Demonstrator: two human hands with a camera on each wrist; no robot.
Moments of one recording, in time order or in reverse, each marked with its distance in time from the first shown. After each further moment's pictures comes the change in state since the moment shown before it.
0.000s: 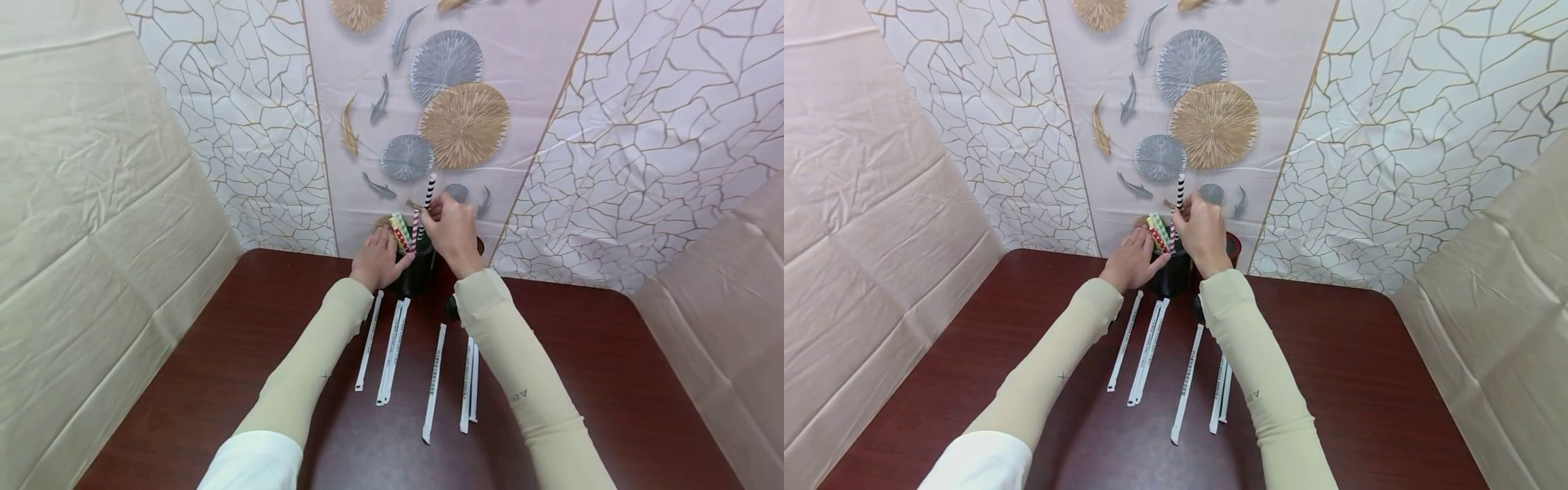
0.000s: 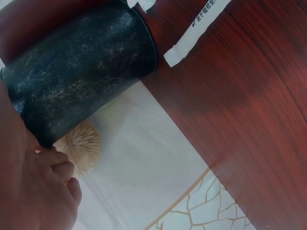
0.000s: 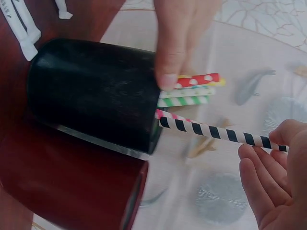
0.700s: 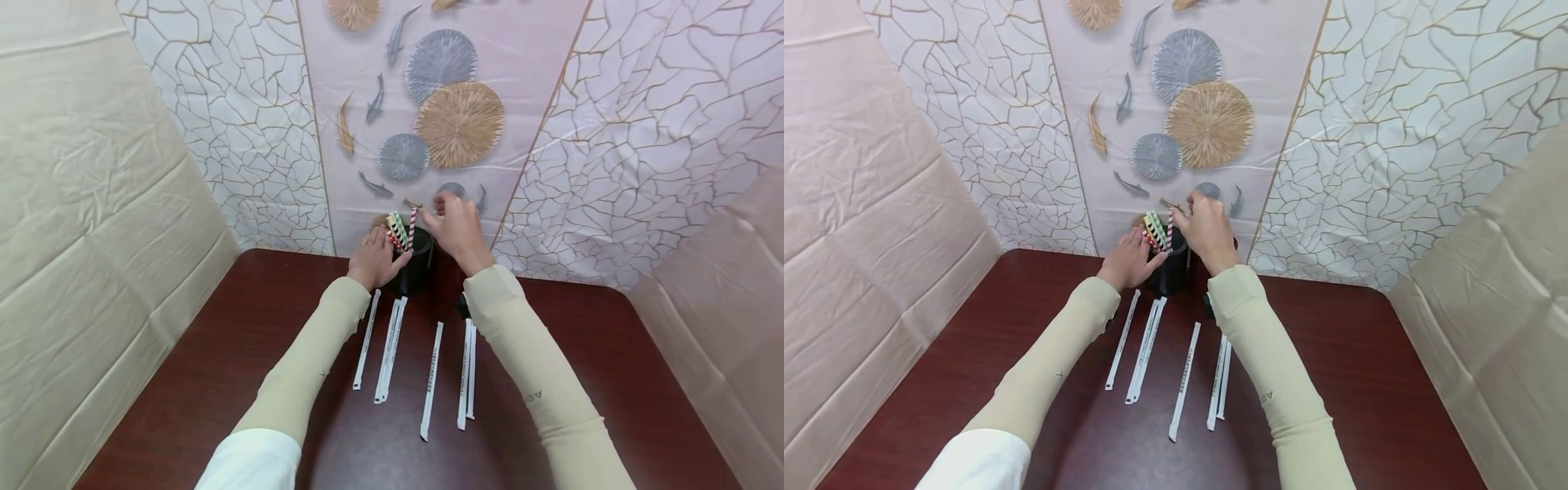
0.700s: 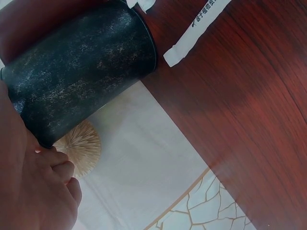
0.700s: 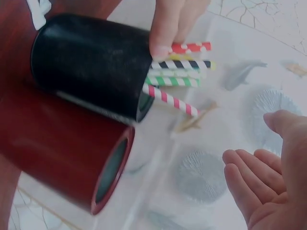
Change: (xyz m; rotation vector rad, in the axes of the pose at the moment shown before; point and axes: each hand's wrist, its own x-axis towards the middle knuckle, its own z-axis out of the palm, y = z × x) left_hand -0.003 0.001 -0.002 -0.016 -0.004 -0.007; right_hand 0.003 0.000 -0.023 -0.084 -0.124 0.031
